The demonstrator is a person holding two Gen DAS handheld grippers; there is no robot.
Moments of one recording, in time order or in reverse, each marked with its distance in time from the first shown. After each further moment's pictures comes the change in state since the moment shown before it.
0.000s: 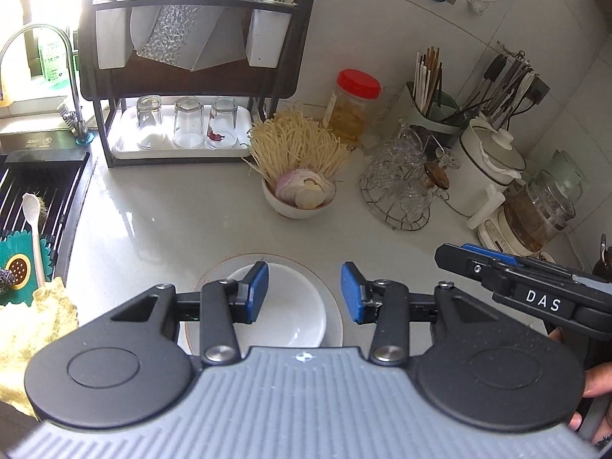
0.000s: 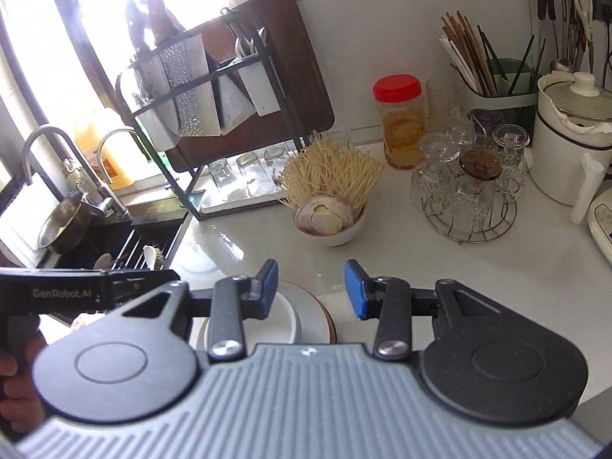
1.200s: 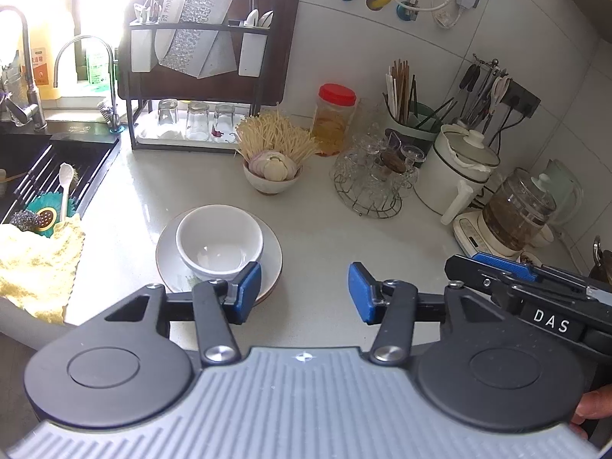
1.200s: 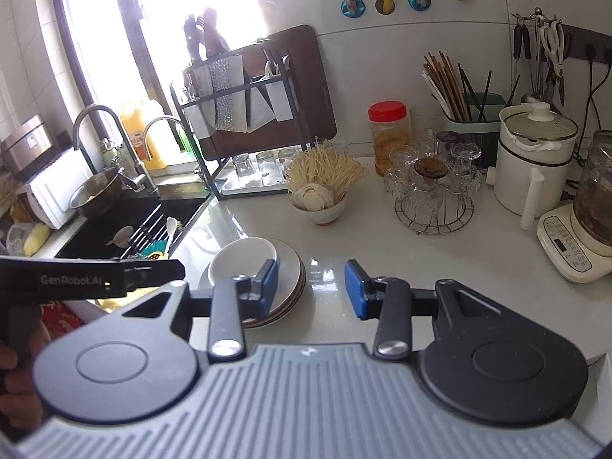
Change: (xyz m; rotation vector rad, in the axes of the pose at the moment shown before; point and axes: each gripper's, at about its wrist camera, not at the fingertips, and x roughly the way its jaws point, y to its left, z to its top) left arm -0.090 -0.124 -0.120 -0.047 -0.135 0.115; right arm -0.129 -0.044 -0.062 -0.129 -0.070 0.063
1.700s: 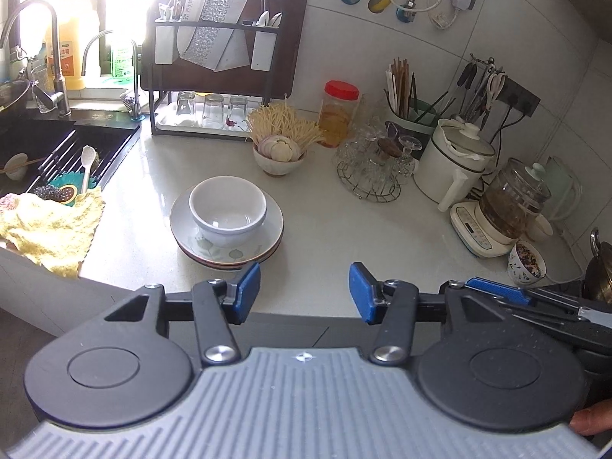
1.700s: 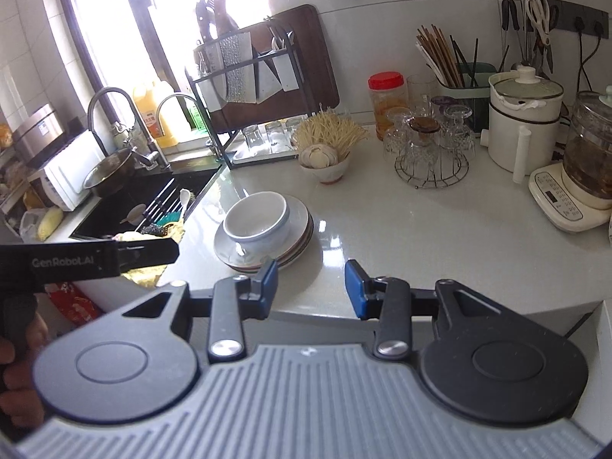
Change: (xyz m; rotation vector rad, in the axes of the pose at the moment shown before) left arm -0.052 -0.024 -0.062 -0.024 -0.028 0.041; right arm -0.043 0.001 -0.050 0.027 0.059 0.023
